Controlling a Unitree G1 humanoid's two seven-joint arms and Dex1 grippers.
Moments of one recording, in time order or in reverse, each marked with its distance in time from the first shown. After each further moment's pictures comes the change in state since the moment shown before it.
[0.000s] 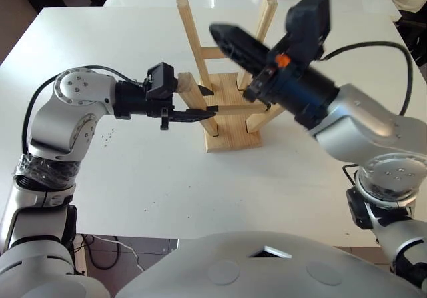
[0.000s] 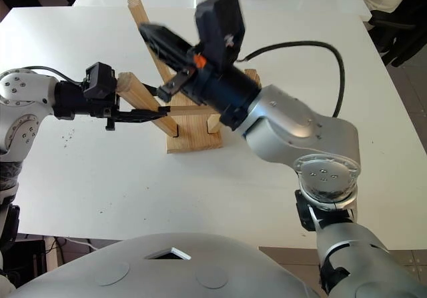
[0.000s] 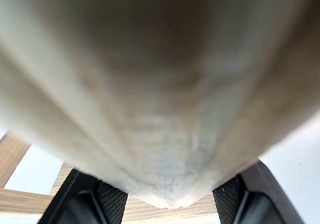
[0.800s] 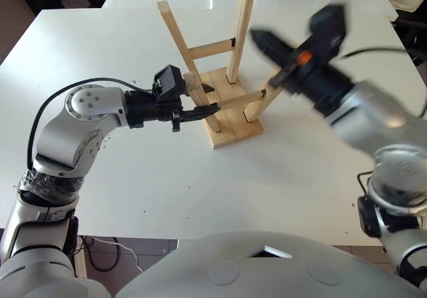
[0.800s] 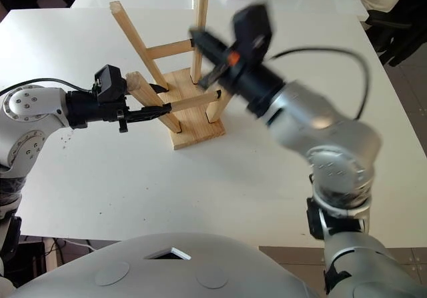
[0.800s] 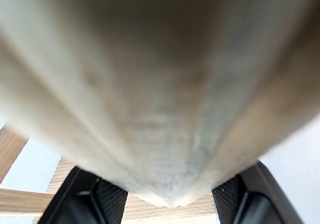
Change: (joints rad) left arm 0.083 -0.015 0.010 -0.120 -0.022 0.083 0.236; right arm -0.031 -0.089 -0.364 0.141 -0.045 -0.014 0.216
